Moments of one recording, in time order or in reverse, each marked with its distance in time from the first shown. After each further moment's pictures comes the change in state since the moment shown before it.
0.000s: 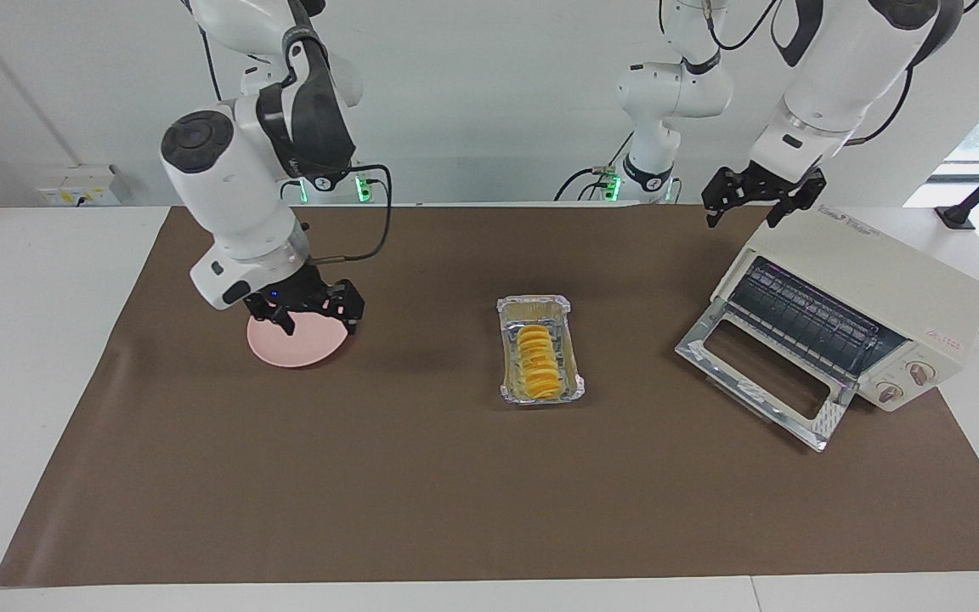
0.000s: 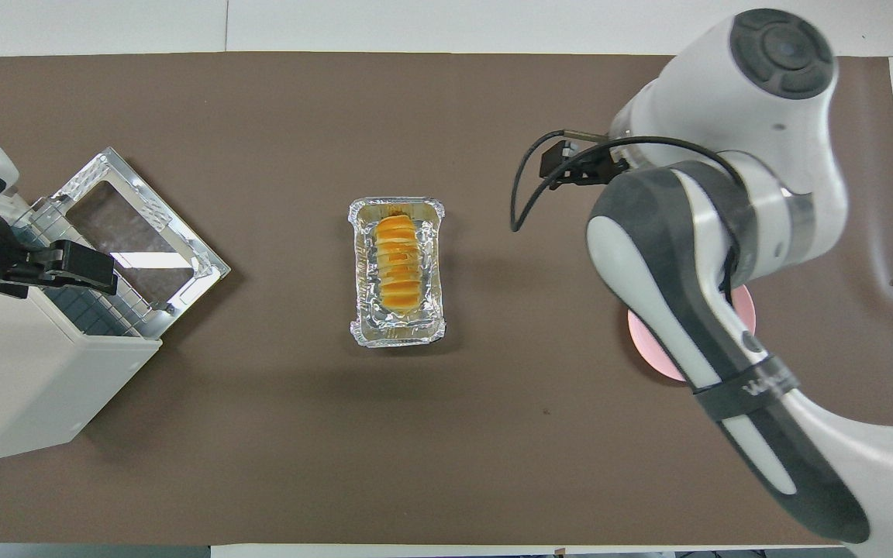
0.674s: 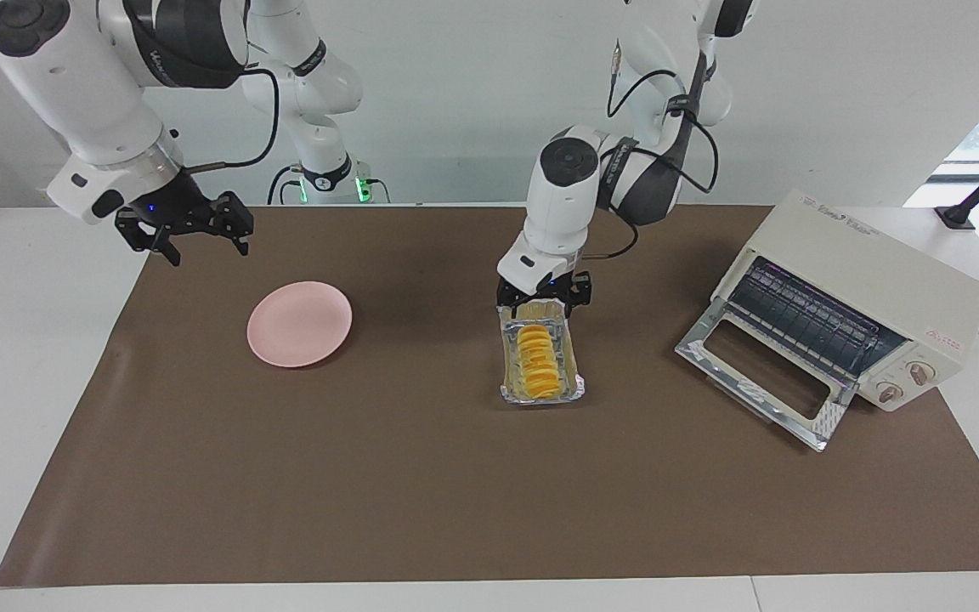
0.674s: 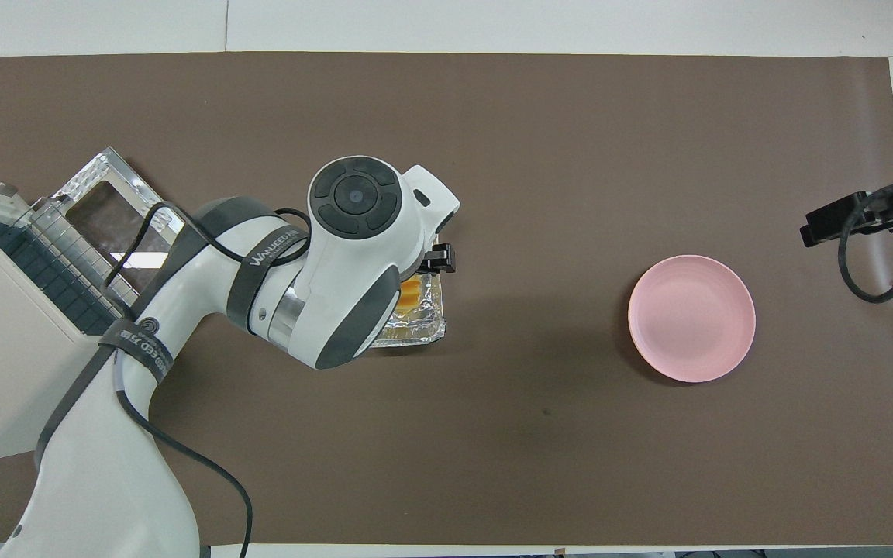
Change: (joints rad) left arm -0.407 0.406 -0.013 0.005 0.001 0.463 -0.467; right arm -0.164 -0.197 0.000 -0.015 -0.078 -0.257 -0.324
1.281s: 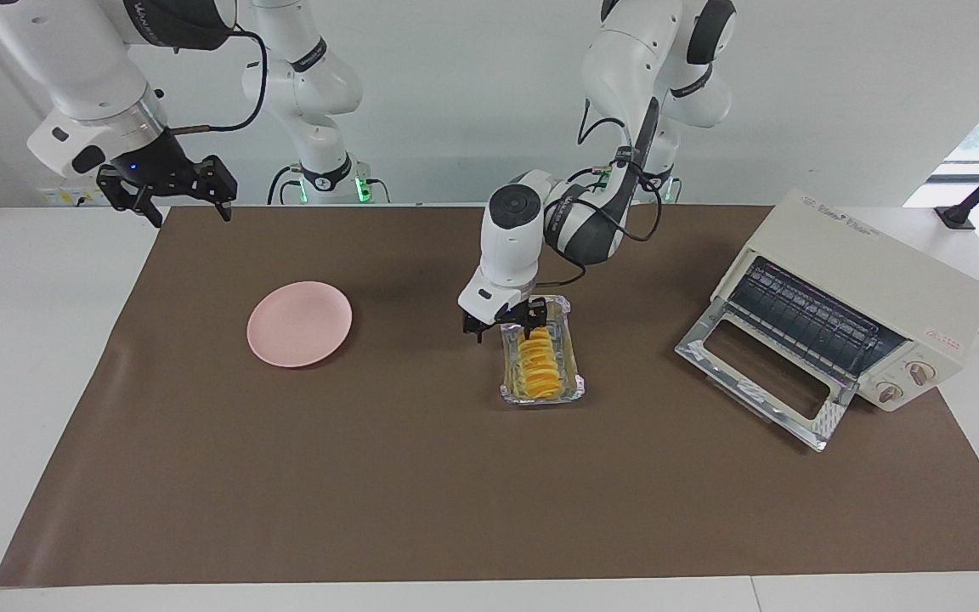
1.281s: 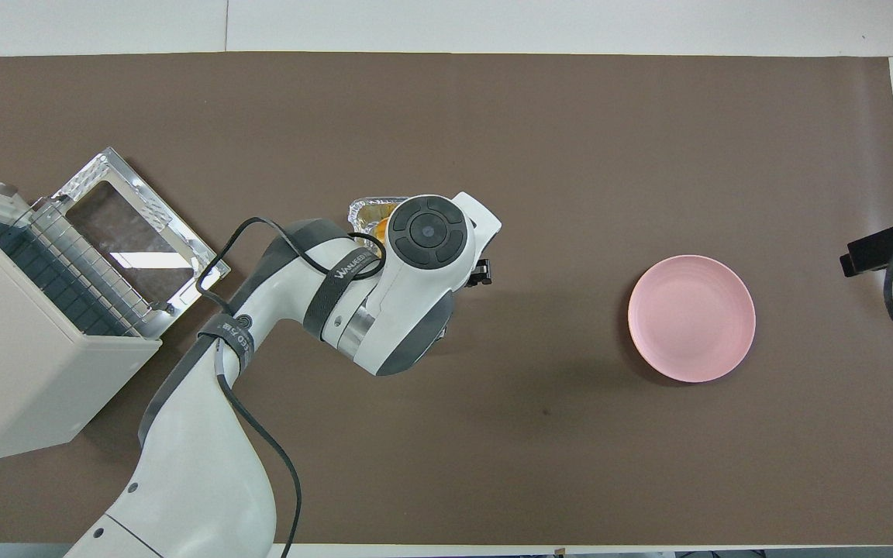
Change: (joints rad) left arm -0.068 0.124 0.002 0.005 0.000 0.146 -0.121; right arm -0.022 -0.063 0.005 -0.039 -0.034 -0.044 0.024
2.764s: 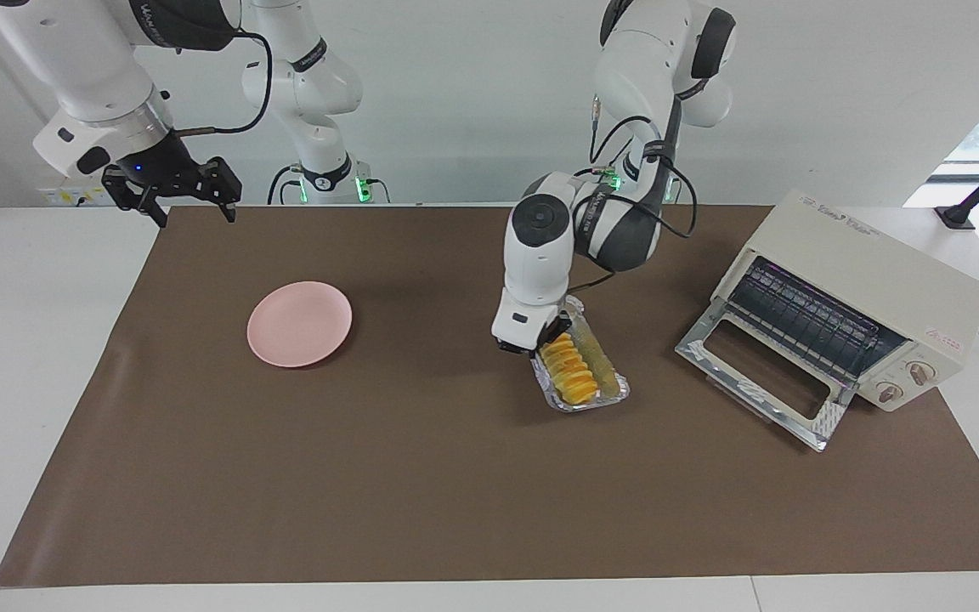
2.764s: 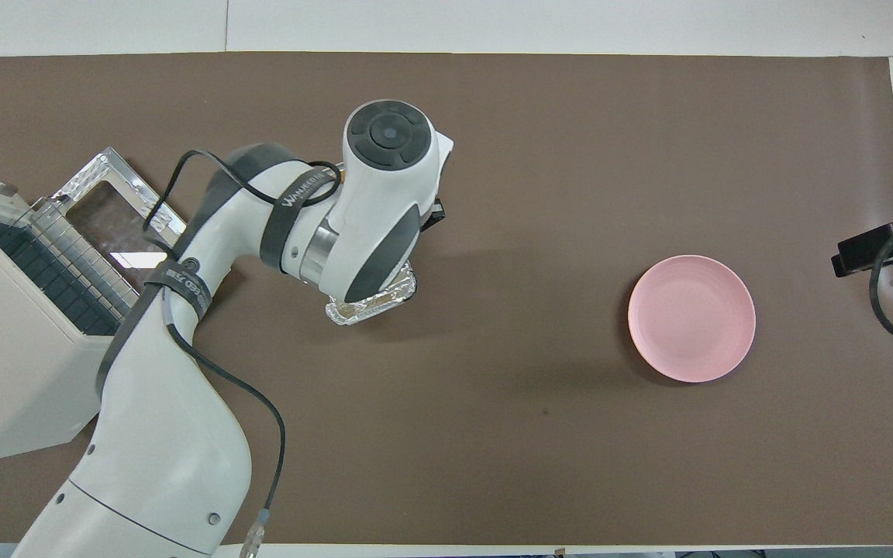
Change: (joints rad) left arm 0.031 0.078 0.155 0.287 0.000 -0.315 -0.137; right arm 0.005 0.000 0.002 0.000 0.000 0.000 0.014
